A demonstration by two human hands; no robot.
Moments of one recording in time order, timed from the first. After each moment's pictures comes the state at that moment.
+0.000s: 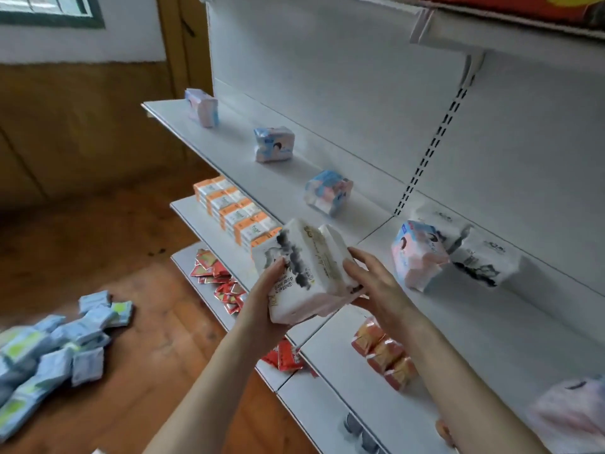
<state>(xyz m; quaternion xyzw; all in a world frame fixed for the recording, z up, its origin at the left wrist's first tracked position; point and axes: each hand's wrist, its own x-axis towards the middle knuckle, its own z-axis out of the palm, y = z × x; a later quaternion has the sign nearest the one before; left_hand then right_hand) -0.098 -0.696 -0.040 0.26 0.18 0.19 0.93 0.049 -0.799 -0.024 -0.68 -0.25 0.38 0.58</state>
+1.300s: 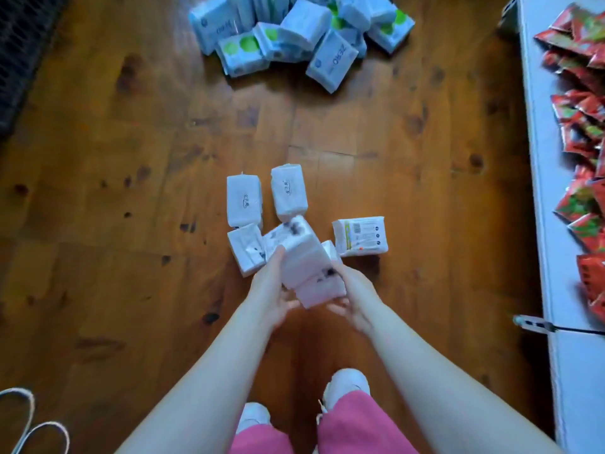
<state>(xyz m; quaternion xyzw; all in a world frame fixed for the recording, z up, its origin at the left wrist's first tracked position) -0.492 -0.659 -0.760 -0.10 0.65 0.33 0.68 -0.366 -0.654 -0.784 -0.72 -0.11 0.67 0.15</state>
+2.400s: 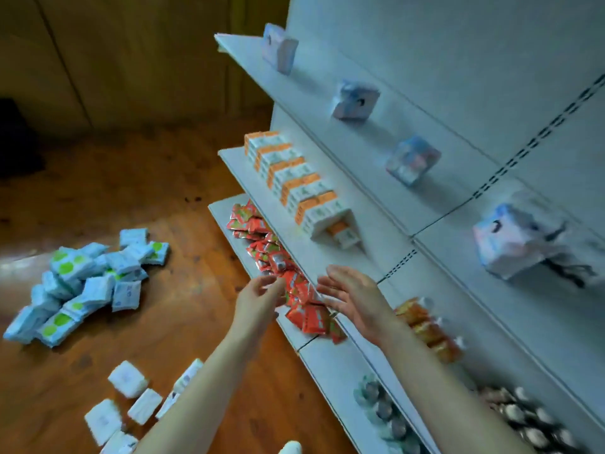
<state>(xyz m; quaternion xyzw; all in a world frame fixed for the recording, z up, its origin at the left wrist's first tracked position) -0.218 -0.646 -0.149 0.45 0.49 0.24 0.71 -0.081 -0.718 -0.111 -0.68 -0.12 0.48 0.55</state>
